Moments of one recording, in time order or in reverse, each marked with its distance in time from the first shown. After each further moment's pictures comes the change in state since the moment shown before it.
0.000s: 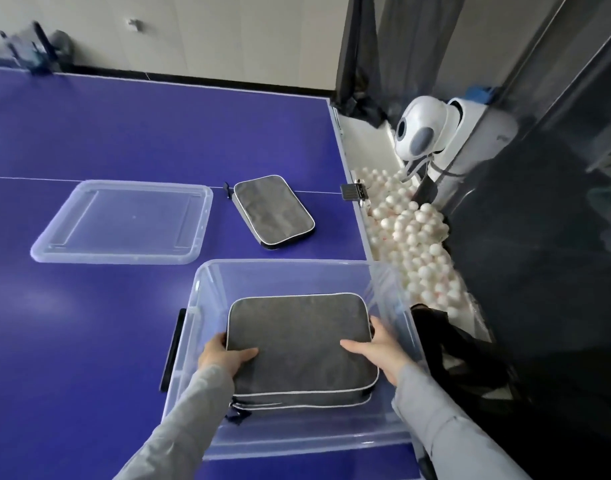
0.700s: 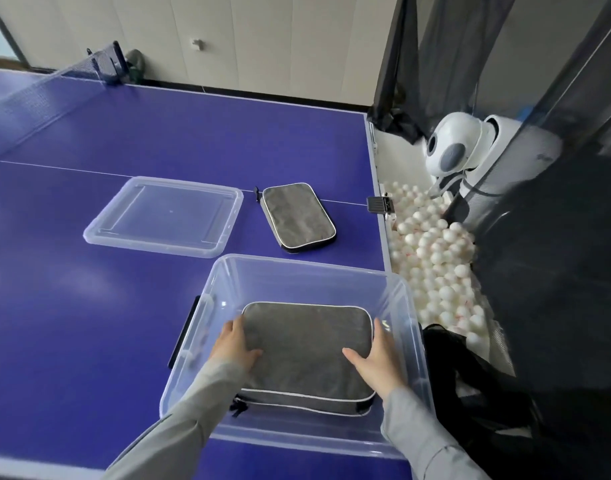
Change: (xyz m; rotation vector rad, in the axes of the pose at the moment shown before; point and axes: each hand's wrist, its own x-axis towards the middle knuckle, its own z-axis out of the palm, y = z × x) left_hand -0.027 0.008 0.007 0.613 0.065 0.288; right_hand -0.014 -0.004 0.007 -0.468 0.109 -0.247
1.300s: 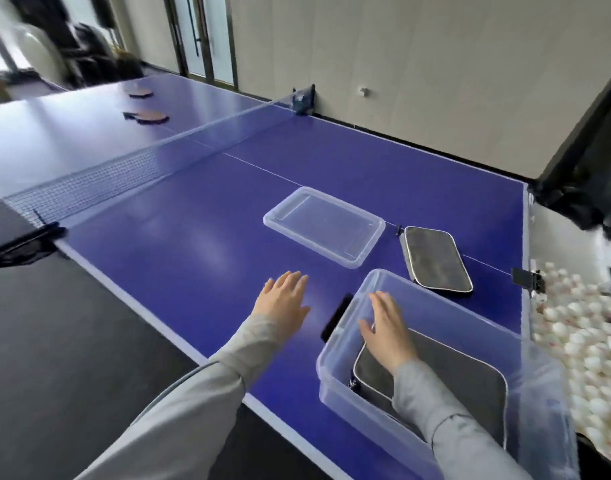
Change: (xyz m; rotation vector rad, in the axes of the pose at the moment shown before) left_hand -0.099 -0.095 -0.151 0.389 0.399 0.101; right_hand -0.054 -0.178 0.105 -0.405 -0.123 -0.768
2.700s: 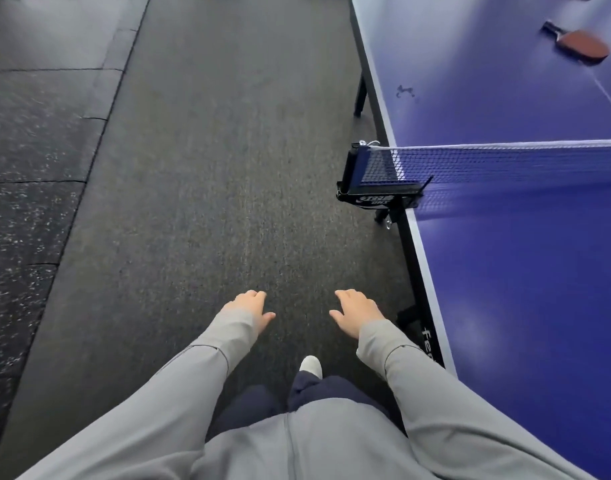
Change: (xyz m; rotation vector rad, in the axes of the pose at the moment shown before) left_hand -0.244 -0.654 0.031 -0.396 -0.472 -1.218; right_hand 0.143 -0.624 0.455 -0.542 -0.961 -0.796
